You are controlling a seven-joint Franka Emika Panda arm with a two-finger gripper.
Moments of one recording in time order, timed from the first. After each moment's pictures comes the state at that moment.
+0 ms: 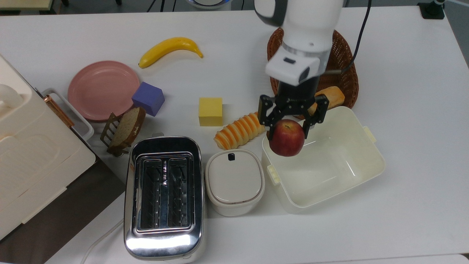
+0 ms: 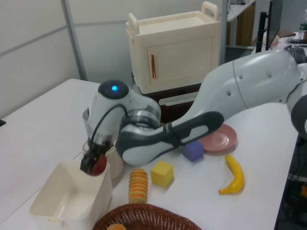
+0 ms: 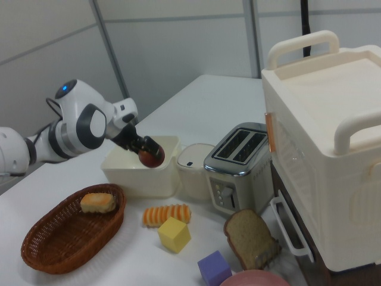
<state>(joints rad) 0.33 0.46 0.00 -1.53 -0.33 2.41 0.38</state>
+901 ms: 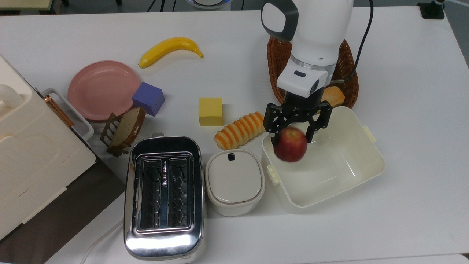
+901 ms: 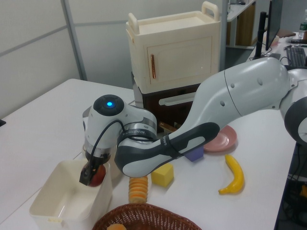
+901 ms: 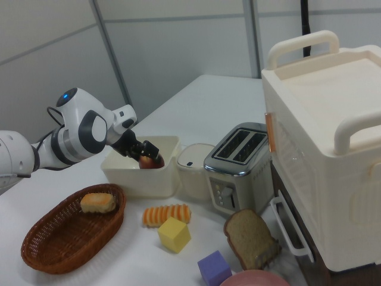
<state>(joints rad) 0.33 0.50 0.02 -1.53 -0.38 2.42 0.38</state>
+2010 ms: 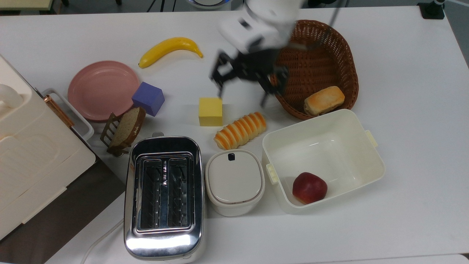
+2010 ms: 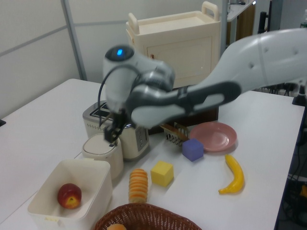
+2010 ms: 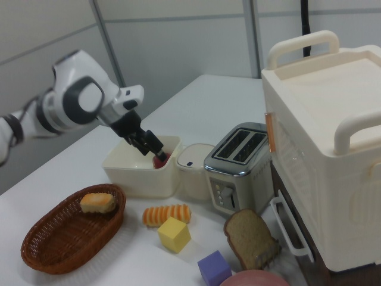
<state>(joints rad) 0.22 0.28 0.02 -1.53 -0.31 2.01 0.46</state>
